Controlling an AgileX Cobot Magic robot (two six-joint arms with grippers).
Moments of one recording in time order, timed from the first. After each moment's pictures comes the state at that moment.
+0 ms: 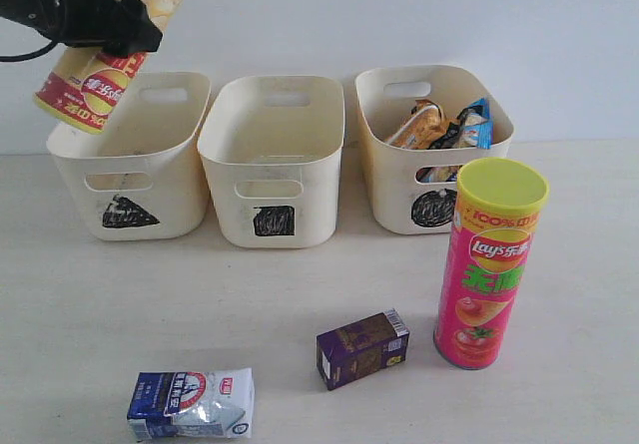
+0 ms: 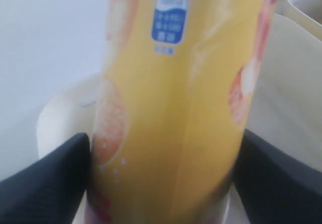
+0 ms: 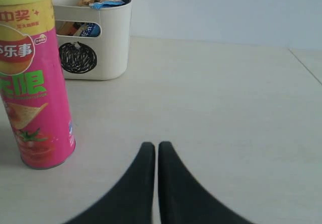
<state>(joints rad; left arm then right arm) -0.19 1.74 -1.51 -0.17 0.42 0.43 0.03 0.00 0.00 0.02 0.33 -0.09</state>
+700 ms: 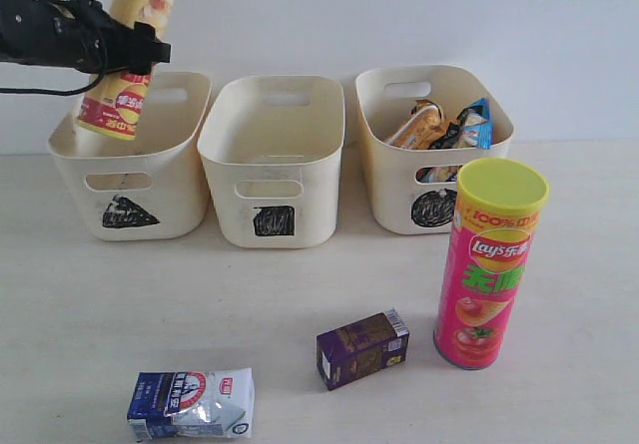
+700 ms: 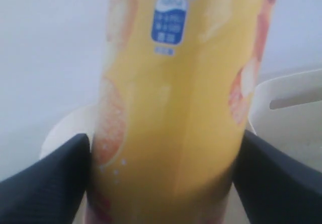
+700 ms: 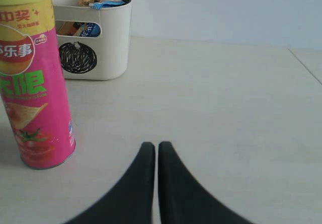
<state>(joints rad) -0.14 2.01 -1.59 -0.17 0.09 0.27 0.03 0.00 0.00 0.02 0.33 -0.09</state>
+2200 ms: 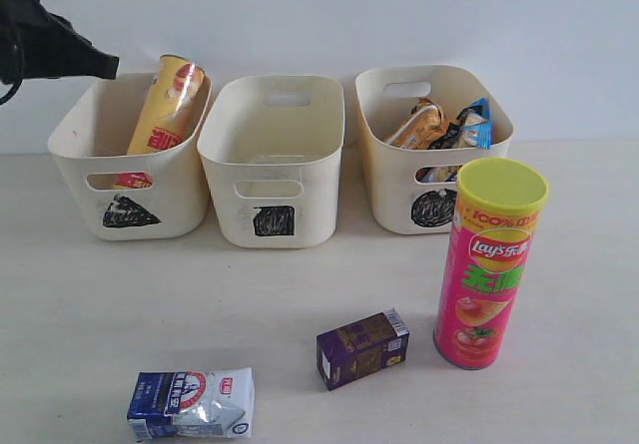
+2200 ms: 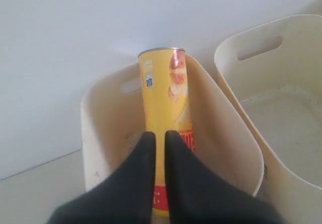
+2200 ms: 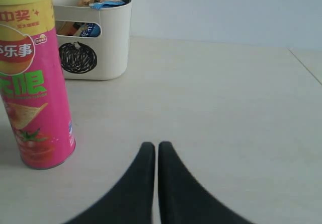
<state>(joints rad) -0.15 1.60 -1.18 -0.16 0.10 0.41 0.03 0.00 0.00 0.02 0.33 -0.09</state>
